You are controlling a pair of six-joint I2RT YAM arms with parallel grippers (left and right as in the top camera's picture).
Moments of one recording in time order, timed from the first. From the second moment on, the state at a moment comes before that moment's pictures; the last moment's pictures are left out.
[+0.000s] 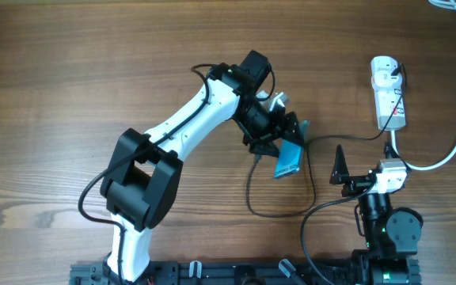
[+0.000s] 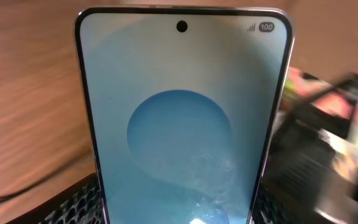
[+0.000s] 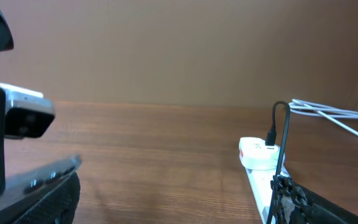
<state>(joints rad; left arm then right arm) -0.62 2.08 1.66 -1.01 0.98 -0.54 -0.01 0.02 0.01 0.00 -0.07 -0.02</state>
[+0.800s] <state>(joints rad) -0.50 2.08 1.66 -0.89 1.52 -0.55 -0.01 0.02 0.01 0.00 -0.07 -0.02</state>
